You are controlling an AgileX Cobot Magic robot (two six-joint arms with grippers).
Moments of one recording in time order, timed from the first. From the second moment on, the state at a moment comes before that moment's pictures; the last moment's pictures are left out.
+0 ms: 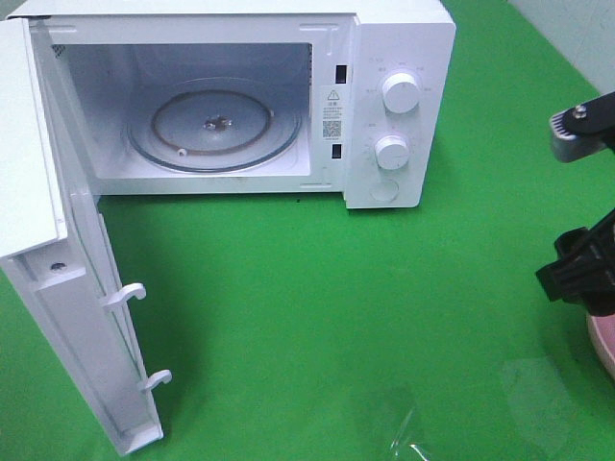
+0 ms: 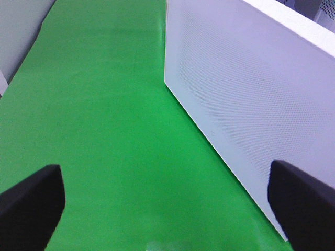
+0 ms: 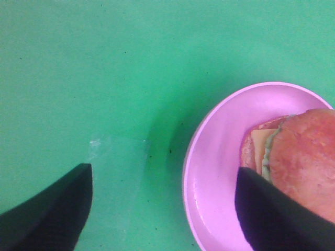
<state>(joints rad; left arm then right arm) 0.09 0.00 -0.50 -0.14 1.04 0.09 0.55 1.11 -0.64 -0.50 0.80 0.61</state>
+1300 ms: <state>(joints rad) 0.09 0.00 -0.50 -0.14 1.04 0.09 0.55 0.22 -0.56 -0.27 1.19 0.35</state>
